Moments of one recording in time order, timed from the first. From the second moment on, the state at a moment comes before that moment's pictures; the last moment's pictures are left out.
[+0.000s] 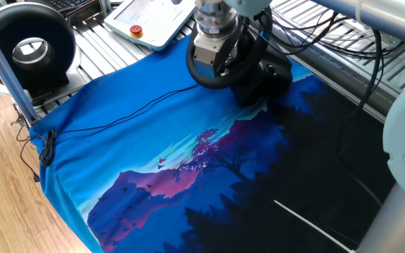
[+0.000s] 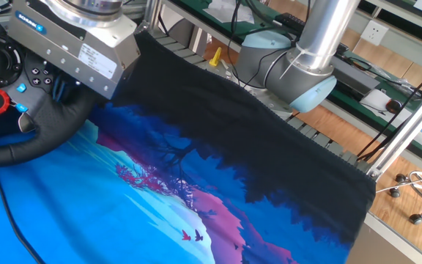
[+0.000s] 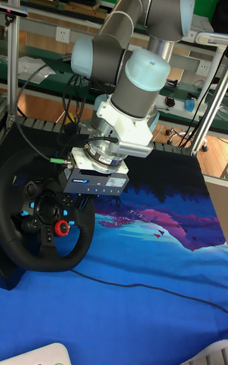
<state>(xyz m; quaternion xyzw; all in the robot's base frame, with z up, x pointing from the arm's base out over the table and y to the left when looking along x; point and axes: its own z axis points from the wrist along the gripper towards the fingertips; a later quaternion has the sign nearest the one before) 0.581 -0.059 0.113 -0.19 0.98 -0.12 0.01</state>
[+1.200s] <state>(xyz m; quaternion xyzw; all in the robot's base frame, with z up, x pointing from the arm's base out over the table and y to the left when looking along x) 0.561 -0.053 0.111 -0.18 0.98 -0.09 -0.04</state>
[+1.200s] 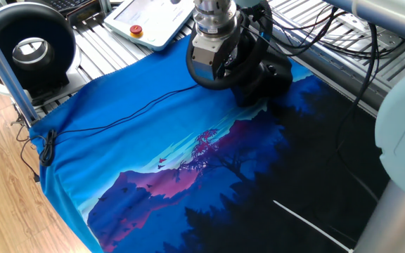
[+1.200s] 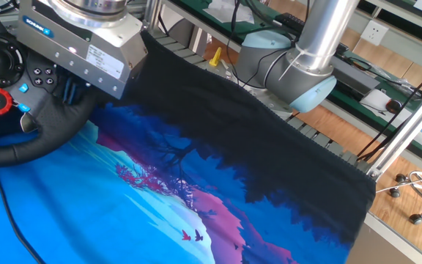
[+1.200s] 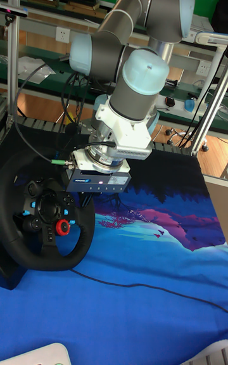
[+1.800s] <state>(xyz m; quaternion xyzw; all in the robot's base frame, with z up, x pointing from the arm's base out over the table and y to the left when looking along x) 0.581 -0.055 0.110 -0.18 0.98 -0.08 -0.01</state>
